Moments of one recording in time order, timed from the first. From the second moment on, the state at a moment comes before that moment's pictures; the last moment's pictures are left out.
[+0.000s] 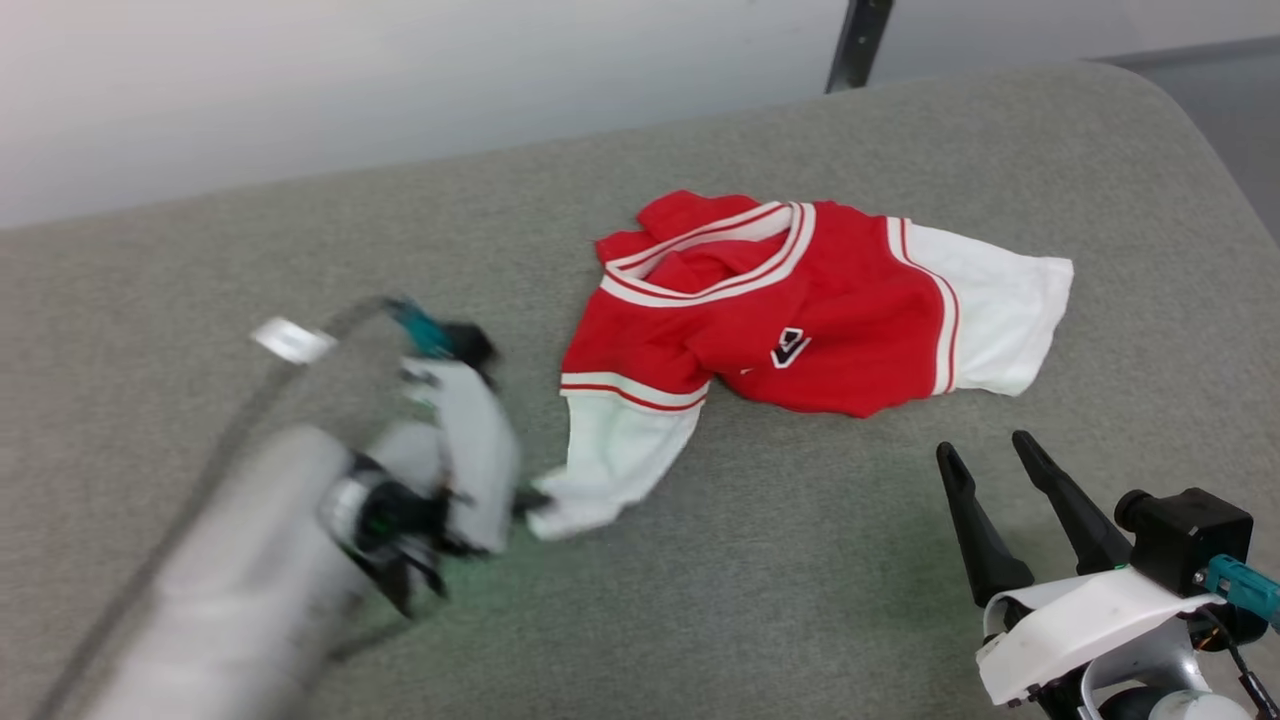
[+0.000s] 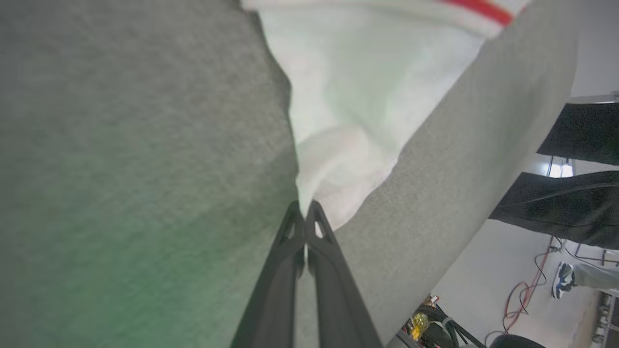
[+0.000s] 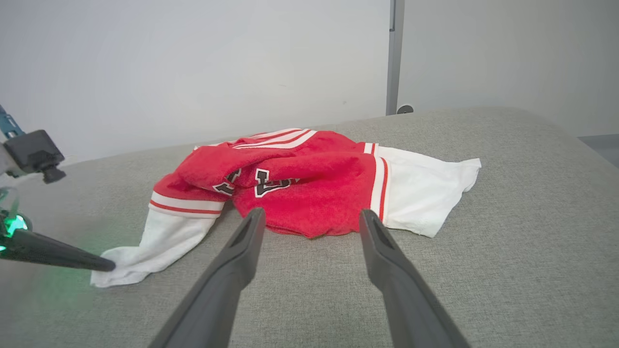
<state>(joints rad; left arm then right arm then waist) -0.72 0.35 -0.62 0.57 -1.03 -0.13 0.89 -0.06 -0.09 0.09 -0.10 0.30 0.13 0.11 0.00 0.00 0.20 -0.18</state>
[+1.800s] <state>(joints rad) -1.08 0.48 -0.78 0.81 -0.83 -0.13 0.72 -0.11 -0.08 0.14 -0.09 0.31 0.13 0.11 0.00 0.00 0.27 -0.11</state>
